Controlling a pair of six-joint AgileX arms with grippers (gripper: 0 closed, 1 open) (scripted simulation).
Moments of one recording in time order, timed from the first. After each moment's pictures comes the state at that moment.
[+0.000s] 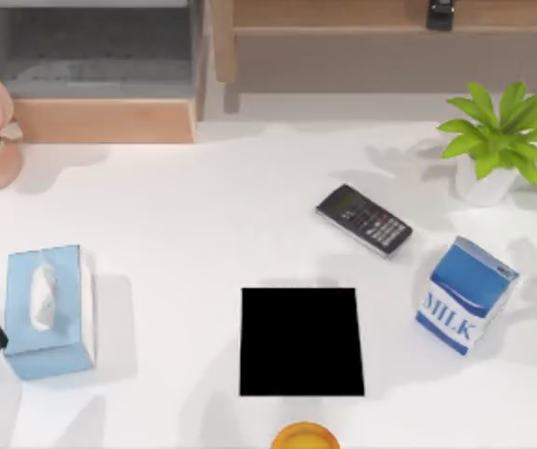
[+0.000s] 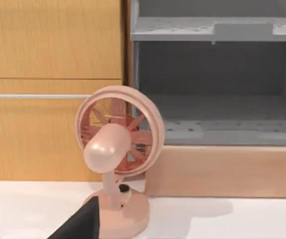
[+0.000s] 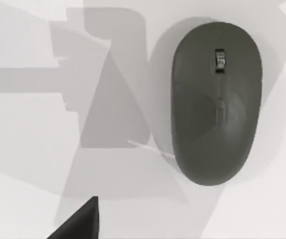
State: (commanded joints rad) left arm 0.00 0.00 0.00 0.00 0.00 0.00; right arm -0.06 1.69 1.22 -1.03 0.00 -0.37
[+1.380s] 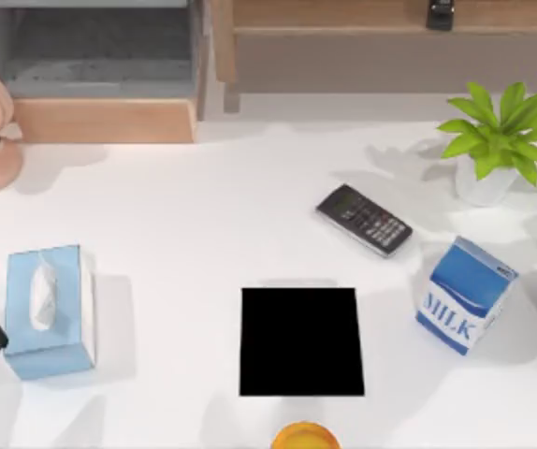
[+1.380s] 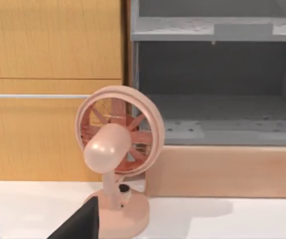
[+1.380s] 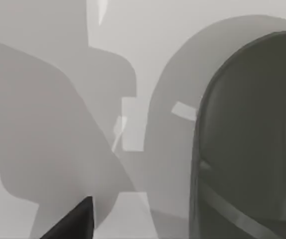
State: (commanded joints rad) left arm 0.00 0.00 0.00 0.00 0.00 0.00; right arm -0.06 1.95 1.08 -0.70 0.00 -0.38
